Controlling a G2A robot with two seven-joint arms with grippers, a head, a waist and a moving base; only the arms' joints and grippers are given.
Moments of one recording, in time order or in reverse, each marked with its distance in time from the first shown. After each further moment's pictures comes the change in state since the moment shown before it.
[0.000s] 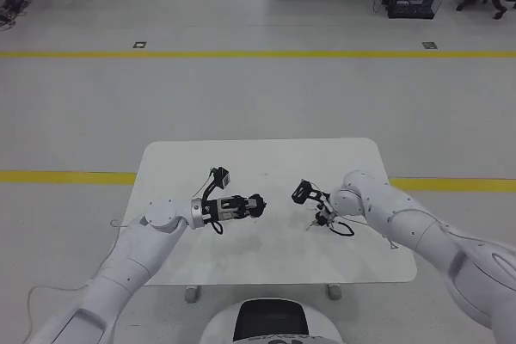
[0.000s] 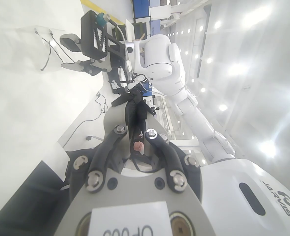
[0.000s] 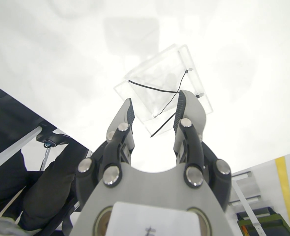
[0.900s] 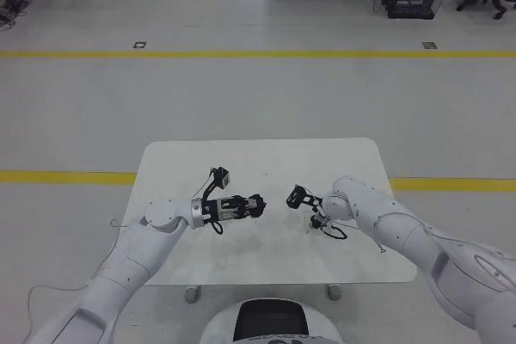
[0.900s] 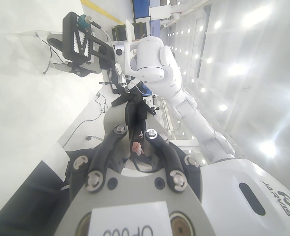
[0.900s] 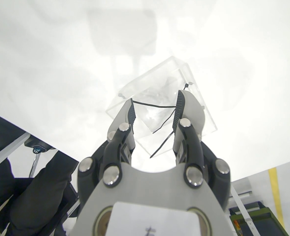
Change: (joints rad) left arm 0.000 0.000 0.000 0.000 0.000 0.000 0.000; right arm -0.027 -0.083 0.000 0.095 -0.073 0.000 -0.018
